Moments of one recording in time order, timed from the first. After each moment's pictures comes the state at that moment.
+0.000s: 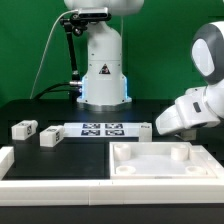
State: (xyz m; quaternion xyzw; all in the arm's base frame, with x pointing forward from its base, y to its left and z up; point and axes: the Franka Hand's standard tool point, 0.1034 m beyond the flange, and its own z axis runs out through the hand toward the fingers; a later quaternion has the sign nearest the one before) arm 0.359 0.177 0.005 0.88 0.18 -0.43 0.06
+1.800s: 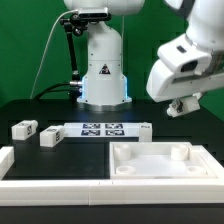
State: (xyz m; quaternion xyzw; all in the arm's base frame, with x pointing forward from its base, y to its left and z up) arm 0.442 0.149 0.097 0.96 0.21 -0.20 -0.02
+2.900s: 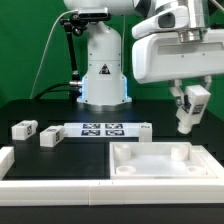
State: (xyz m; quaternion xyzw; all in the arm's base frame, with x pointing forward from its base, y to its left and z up) arm 0.574 0.125 0.122 0.97 0.21 0.14 -0.04
